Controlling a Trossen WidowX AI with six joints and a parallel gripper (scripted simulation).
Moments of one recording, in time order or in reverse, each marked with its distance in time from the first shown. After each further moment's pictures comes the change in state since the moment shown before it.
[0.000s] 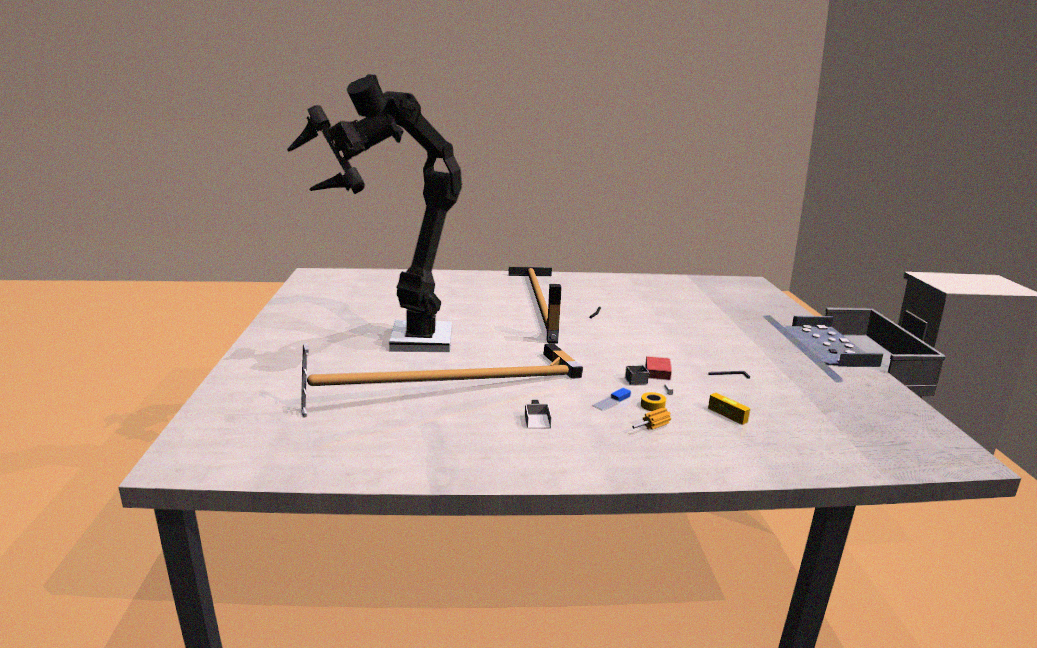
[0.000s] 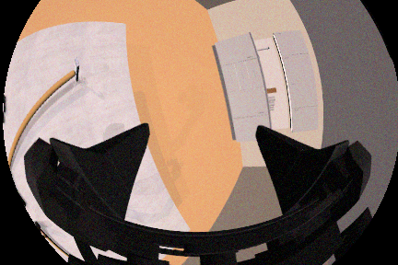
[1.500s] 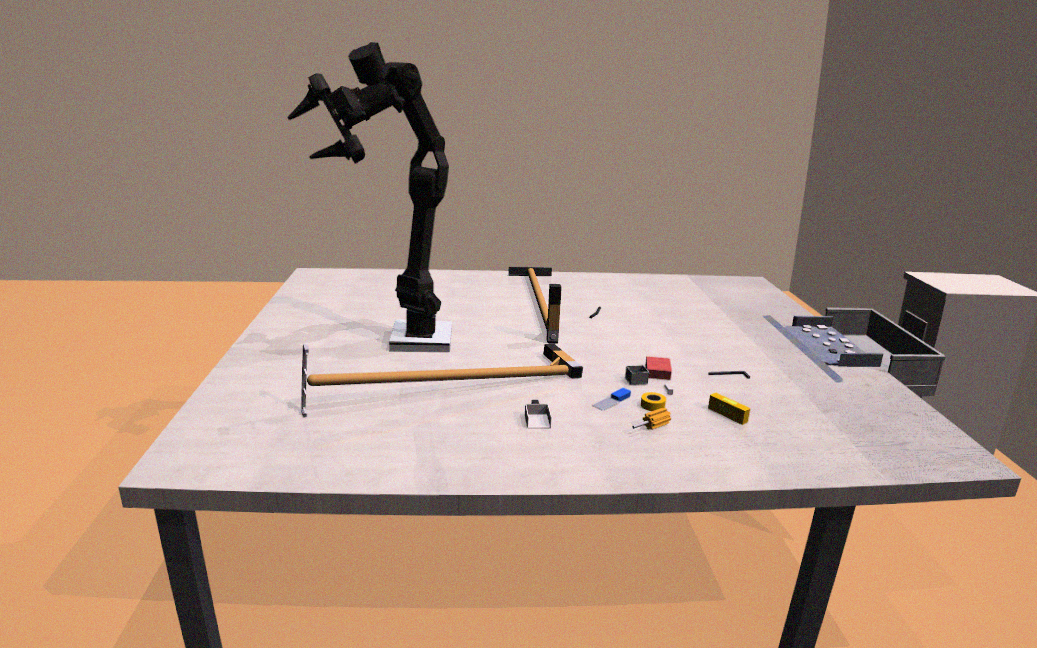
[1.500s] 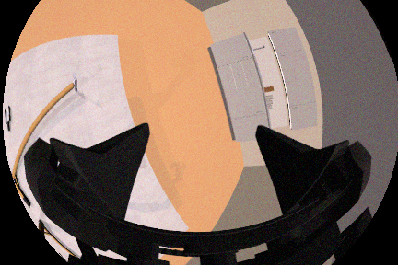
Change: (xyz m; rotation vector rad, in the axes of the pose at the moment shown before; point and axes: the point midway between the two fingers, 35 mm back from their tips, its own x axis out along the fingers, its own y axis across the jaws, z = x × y) arm -0.031 -0.051 0.018 0.041 -0.013 -0.007
